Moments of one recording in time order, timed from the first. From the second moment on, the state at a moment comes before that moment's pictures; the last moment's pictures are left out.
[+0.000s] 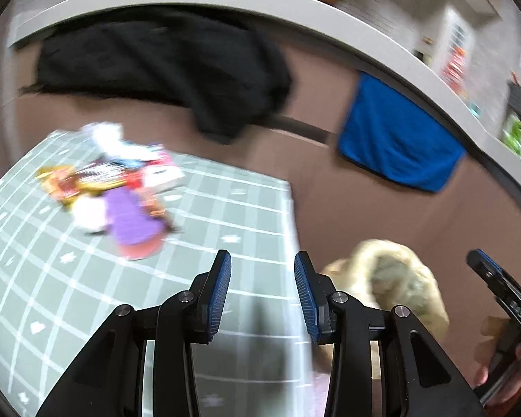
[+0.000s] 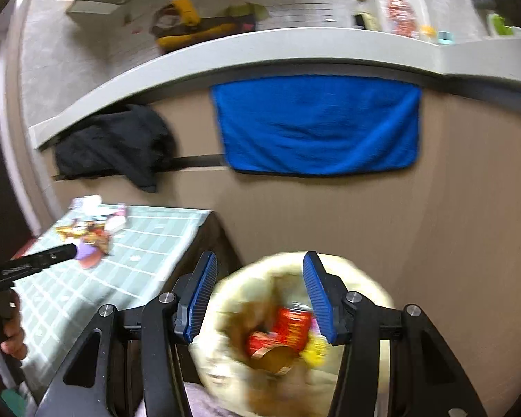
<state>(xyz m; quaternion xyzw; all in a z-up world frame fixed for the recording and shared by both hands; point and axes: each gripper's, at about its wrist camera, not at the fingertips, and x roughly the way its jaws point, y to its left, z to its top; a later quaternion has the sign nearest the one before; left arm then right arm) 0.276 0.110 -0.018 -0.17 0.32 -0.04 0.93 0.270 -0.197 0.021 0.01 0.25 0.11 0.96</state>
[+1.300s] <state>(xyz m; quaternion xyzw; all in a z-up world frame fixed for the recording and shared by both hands) 0.232 0.318 -0.055 -0.24 0.34 0.05 0.91 0.435 0.156 -0.049 -0.10 0.37 0.39 0.84</state>
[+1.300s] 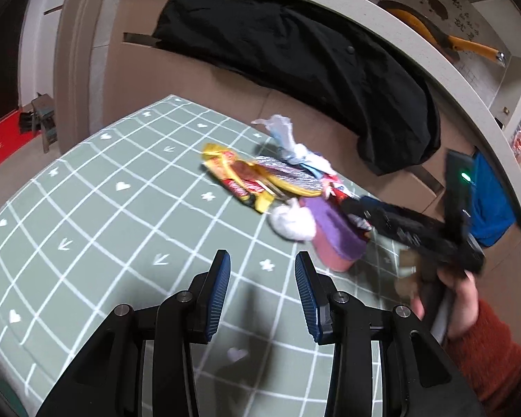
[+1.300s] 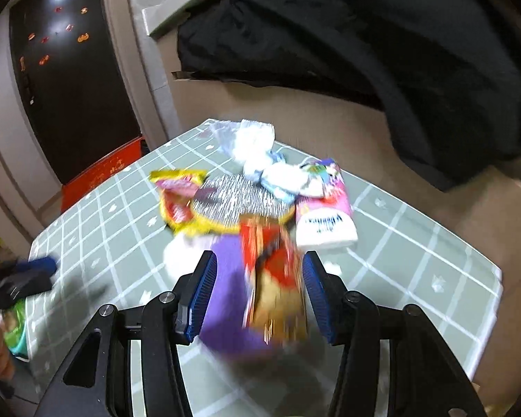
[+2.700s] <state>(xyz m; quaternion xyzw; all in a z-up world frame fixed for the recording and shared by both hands) 0.279 0.286 -0.077 -0.28 0.37 0.04 0.89 0.311 0.043 -0.035 -0.06 0.38 0.40 0.83</state>
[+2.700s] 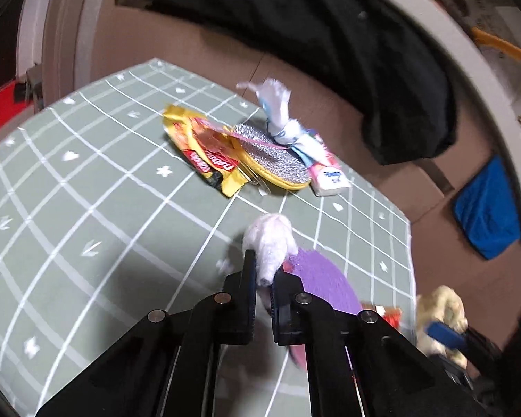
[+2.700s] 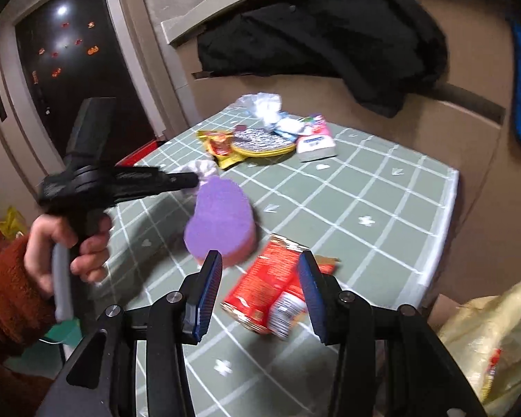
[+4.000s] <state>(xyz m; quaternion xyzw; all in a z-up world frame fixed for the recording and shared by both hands) 0.079 0.375 -0.082 -0.33 0.29 0.12 0.89 0.265 0.195 -0.080 -0.11 0.43 0.42 0.79</state>
